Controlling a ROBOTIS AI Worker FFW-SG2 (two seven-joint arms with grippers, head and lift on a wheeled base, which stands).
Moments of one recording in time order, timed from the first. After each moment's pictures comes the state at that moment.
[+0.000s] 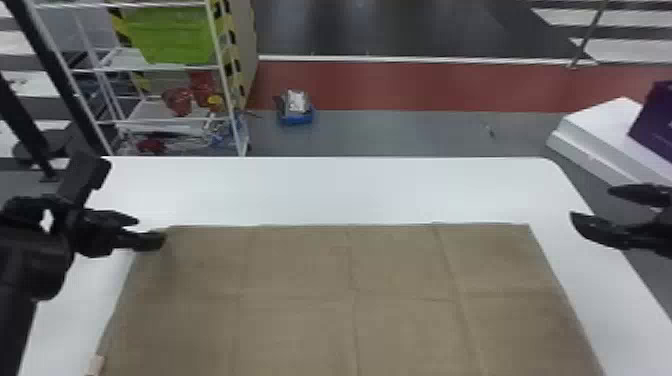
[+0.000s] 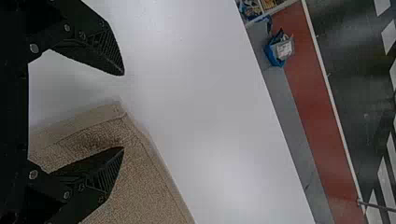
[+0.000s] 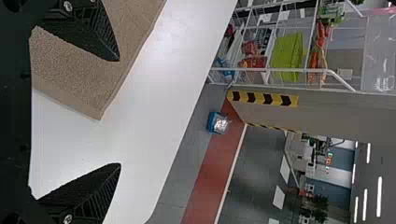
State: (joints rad) left arm -0.29 0.29 0.20 -1.38 -0.51 0.68 -0.94; right arm -0.08 -0.29 -0.47 -1.76 0.27 0.53 1.12
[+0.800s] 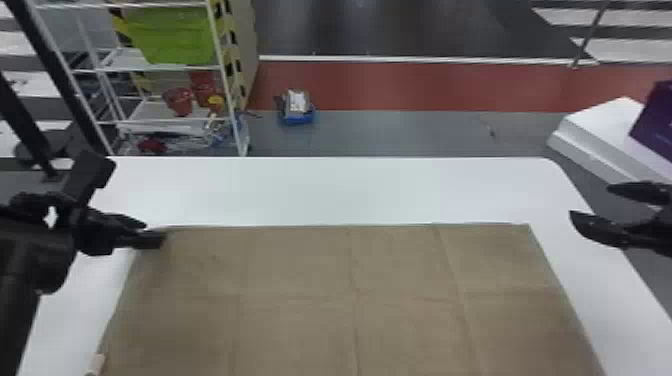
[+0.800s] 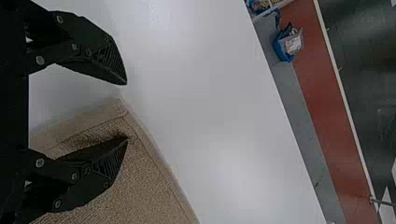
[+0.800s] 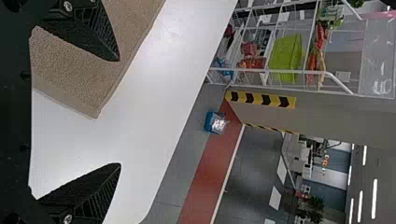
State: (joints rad) left arm -0.33 0.30 0.18 -1.31 -0.53 0.68 -0.96; right arm -0.08 -0.28 -0.47 -1.75 0.27 0.51 1.11
